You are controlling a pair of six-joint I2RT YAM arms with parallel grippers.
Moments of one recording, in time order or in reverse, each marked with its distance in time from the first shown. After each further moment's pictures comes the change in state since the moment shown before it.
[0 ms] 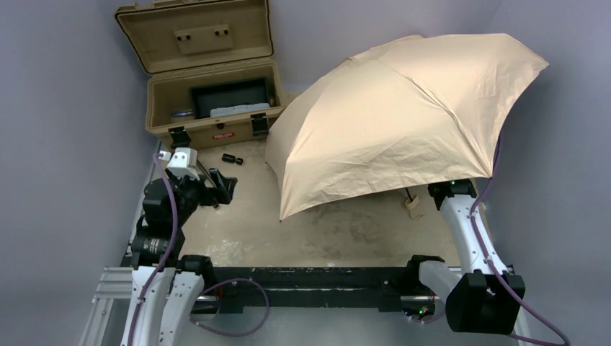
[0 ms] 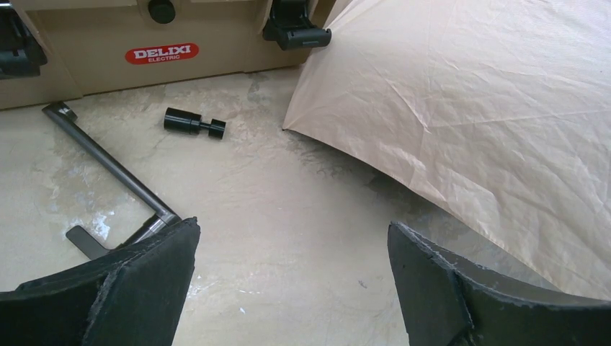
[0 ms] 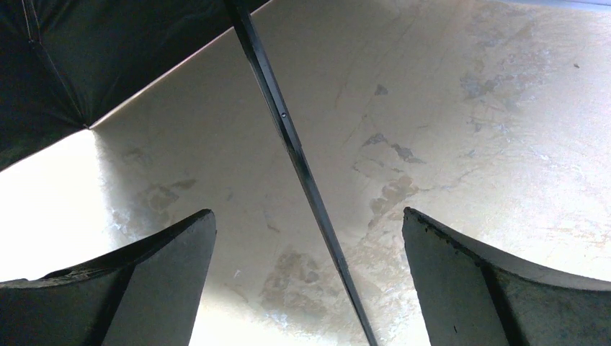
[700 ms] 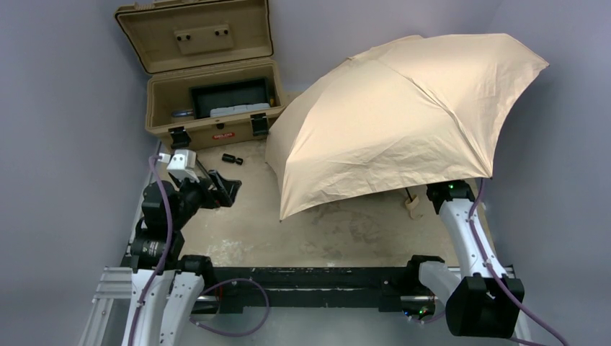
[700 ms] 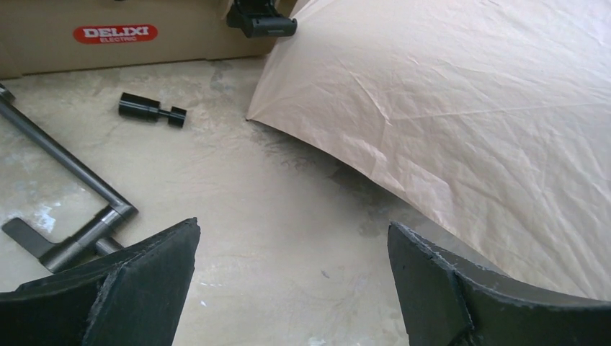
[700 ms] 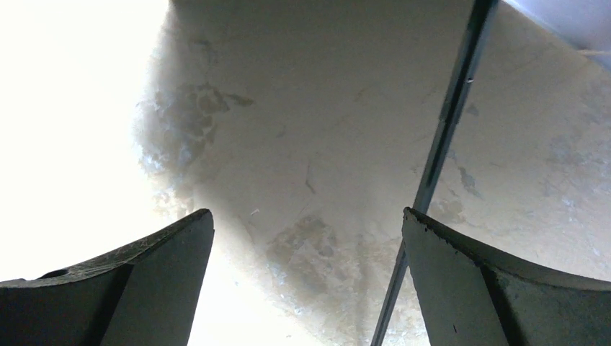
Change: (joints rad) left arm 0.000 -0.012 0.000 -0.010 0.060 -0.077; right arm 0.003 -0.031 -0.049 -0.116 -0.315 -0.385
